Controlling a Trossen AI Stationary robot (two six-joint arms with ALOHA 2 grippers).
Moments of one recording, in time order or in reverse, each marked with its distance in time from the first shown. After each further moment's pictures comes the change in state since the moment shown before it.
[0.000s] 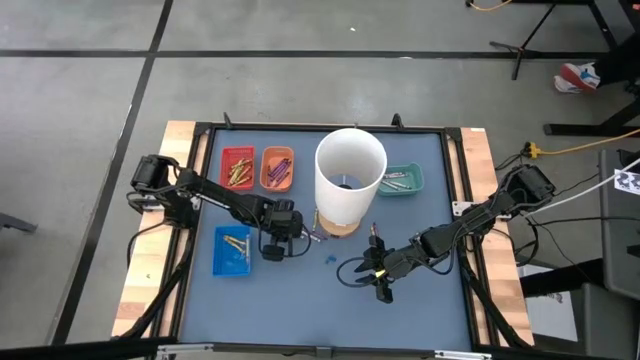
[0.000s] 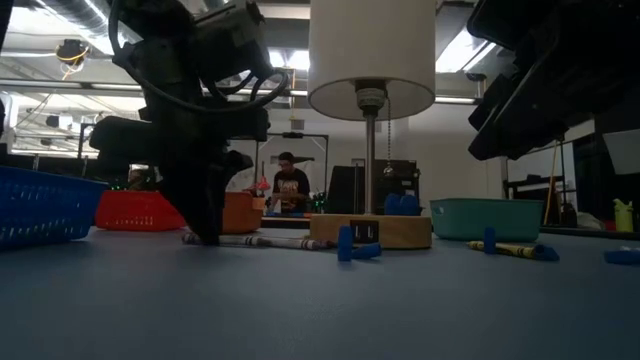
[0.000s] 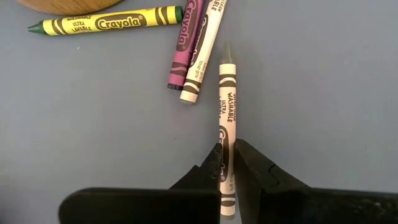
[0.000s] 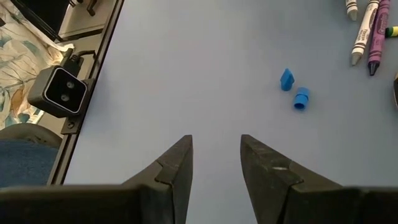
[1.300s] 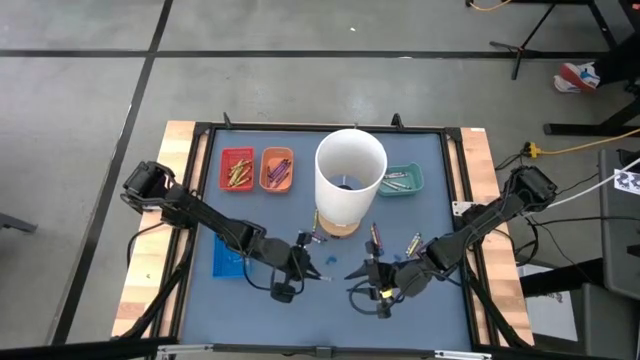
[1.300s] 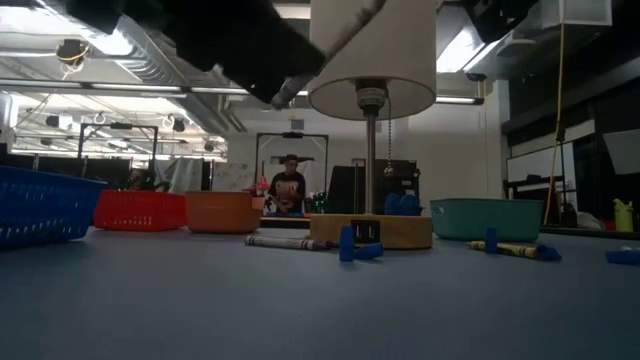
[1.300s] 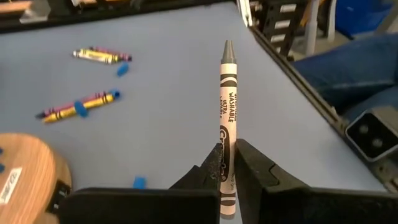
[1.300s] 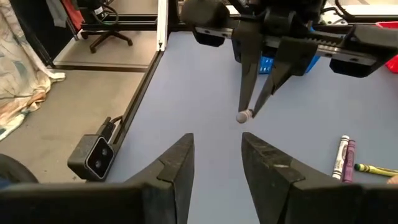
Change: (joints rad) left arm -0.266 -0.048 -0.002 0.714 -0.020 -0.123; right arm 0.124 -0.007 0.186 0.016 0.251 -0.240
